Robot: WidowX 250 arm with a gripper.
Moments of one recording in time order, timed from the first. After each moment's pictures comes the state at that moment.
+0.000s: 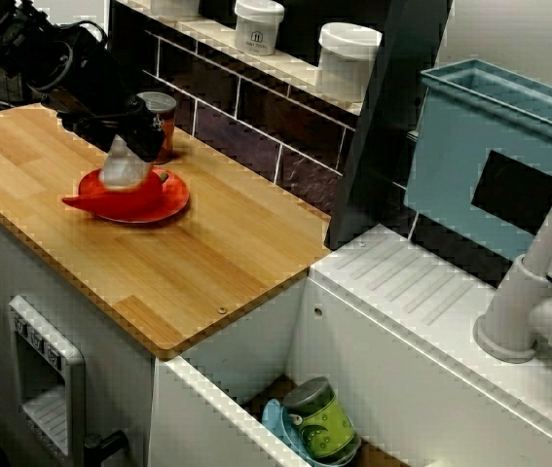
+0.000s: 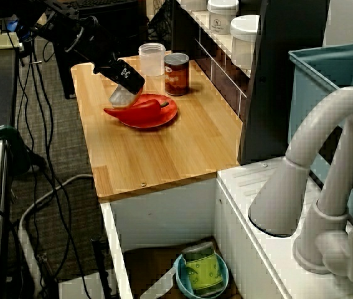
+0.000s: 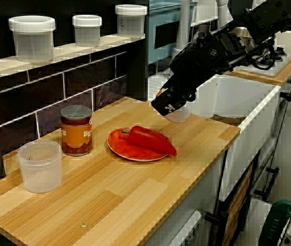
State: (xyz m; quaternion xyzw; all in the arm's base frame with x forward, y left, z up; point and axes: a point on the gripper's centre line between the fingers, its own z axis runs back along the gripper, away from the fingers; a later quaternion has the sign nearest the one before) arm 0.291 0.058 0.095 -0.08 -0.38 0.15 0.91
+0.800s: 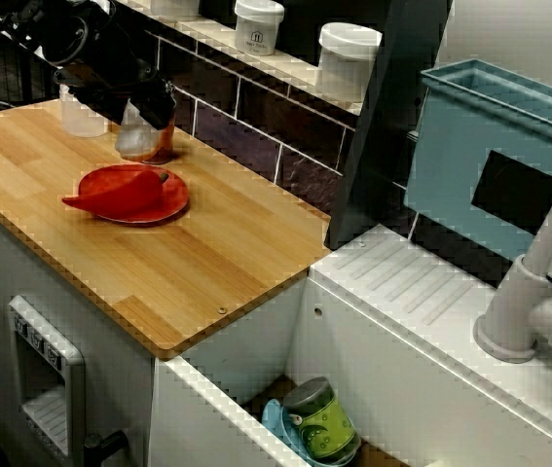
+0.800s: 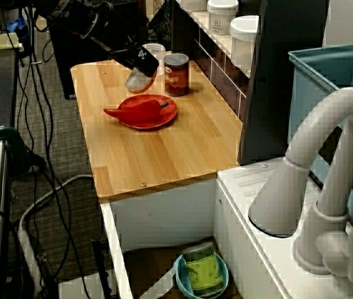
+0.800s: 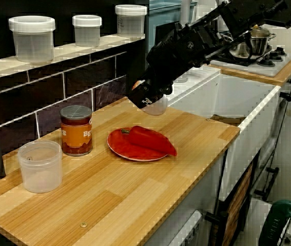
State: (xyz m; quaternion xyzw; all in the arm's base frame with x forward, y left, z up) arm 0.316 0.081 0.104 -0.08 -0.40 0.19 0.90
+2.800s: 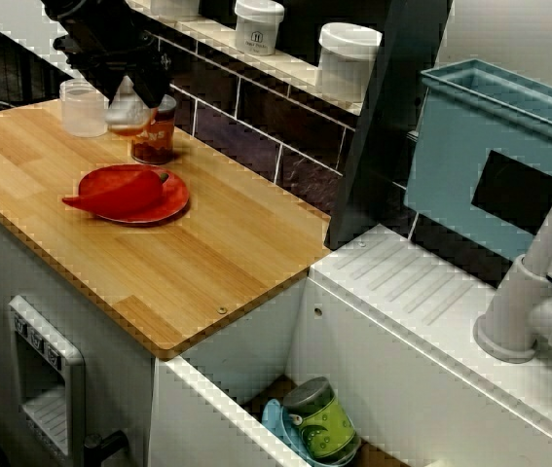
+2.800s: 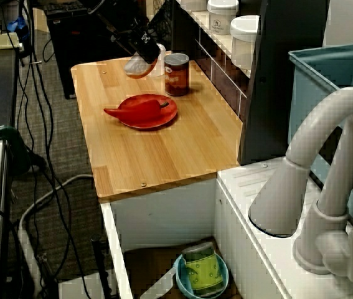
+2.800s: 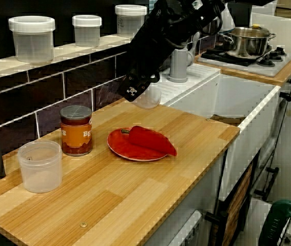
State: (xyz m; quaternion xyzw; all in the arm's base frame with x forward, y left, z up) arm 0.323 0.092 0.122 -0.09 -0.33 0.16 0.93
